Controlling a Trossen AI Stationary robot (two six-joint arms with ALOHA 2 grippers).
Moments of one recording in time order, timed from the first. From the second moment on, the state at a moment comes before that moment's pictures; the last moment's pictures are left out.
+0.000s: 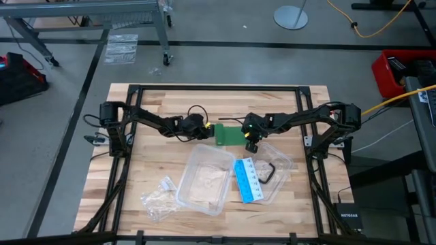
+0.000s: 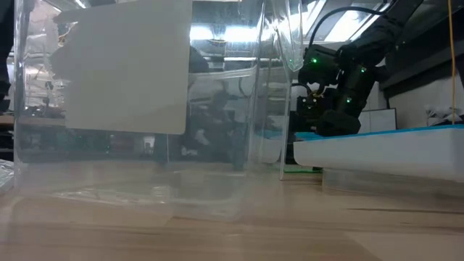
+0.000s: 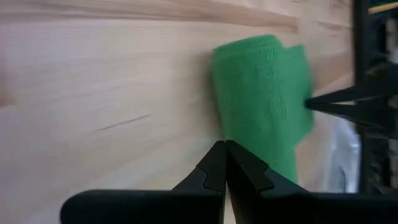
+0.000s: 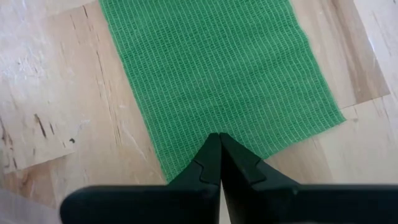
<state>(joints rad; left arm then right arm) 0.21 1.82 0.76 0.39 -0.01 -1.24 -0.26 1.61 0.70 -0.23 -0.04 0.05</state>
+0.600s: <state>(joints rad) 0.28 1.82 0.91 0.38 0.07 -1.01 -0.26 1.61 0.73 -0.29 -0.04 0.05</state>
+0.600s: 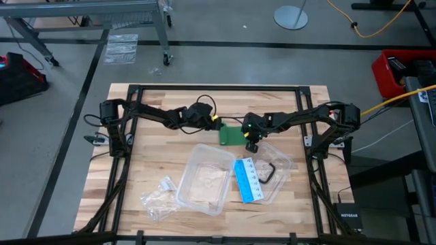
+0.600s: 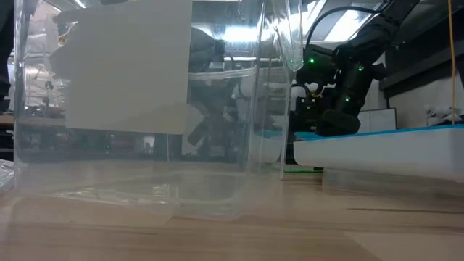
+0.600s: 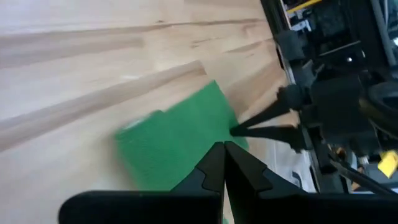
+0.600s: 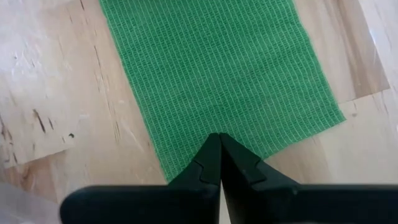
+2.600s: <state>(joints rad) 0.24 1.86 0.91 0.23 0.03 -1.05 -0.26 1.61 0.73 -0.25 -0.04 0.05</state>
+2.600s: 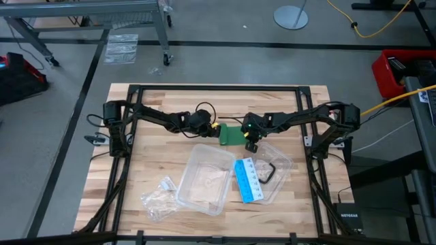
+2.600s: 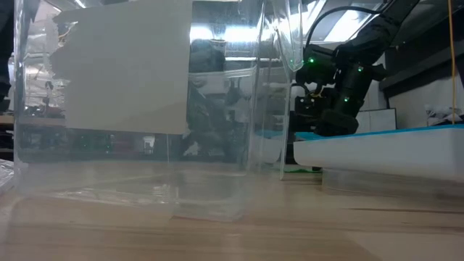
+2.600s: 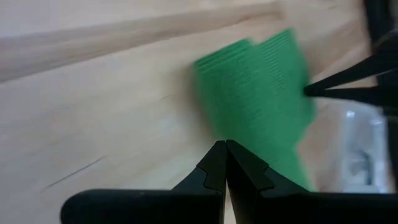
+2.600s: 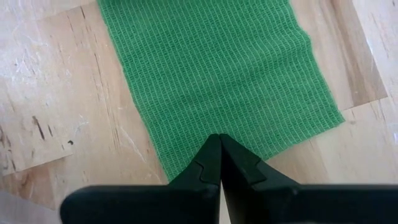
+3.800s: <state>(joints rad) 0.31 1.94 1.06 0.33 0.16 -0.93 -0.26 1.61 0.74 -0.29 -0.04 0.05</state>
